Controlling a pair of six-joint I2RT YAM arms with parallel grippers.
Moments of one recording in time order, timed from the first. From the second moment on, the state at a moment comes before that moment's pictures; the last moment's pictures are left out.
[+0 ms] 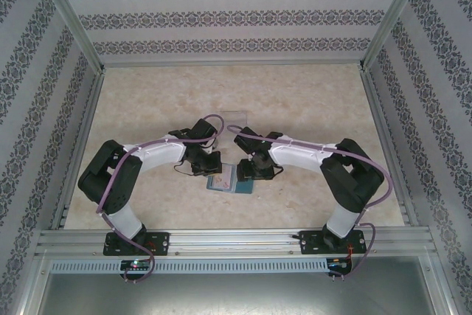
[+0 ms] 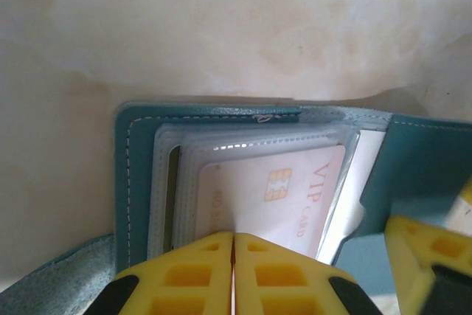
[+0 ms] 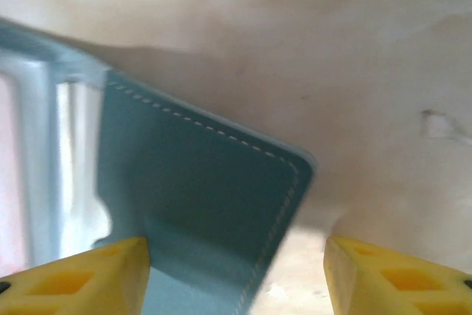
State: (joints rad) left arm -0.57 1.69 0.94 -0.51 0.38 -0.68; right arm 0.78 1.74 1.04 -0.73 -0.09 0.69
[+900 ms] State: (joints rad) left arm -0.57 1.69 0.93 -0.49 0.40 -0.69; right arm 0.76 1.51 1.08 -0.68 -0.17 0.72
